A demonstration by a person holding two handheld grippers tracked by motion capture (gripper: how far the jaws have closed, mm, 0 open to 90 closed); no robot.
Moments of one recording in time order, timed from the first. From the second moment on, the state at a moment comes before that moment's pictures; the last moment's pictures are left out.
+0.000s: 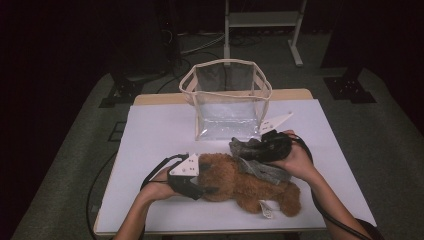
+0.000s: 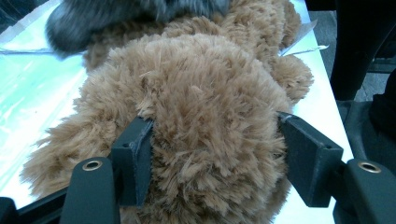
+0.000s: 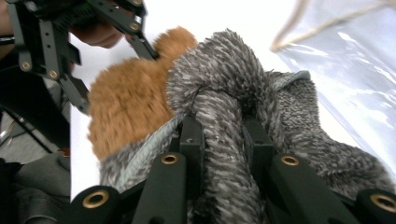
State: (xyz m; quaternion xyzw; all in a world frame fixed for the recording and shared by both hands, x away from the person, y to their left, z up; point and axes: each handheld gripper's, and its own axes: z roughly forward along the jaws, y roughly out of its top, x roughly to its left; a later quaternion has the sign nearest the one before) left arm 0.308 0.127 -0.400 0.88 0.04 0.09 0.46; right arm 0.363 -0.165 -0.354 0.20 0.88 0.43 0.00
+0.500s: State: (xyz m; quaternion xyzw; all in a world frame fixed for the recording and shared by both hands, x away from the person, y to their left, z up) left arm 0.311 0.130 -0.401 0.88 0.04 0.09 0.46; right arm 0.365 -0.239 -0.369 0.28 0.85 0.45 0.01
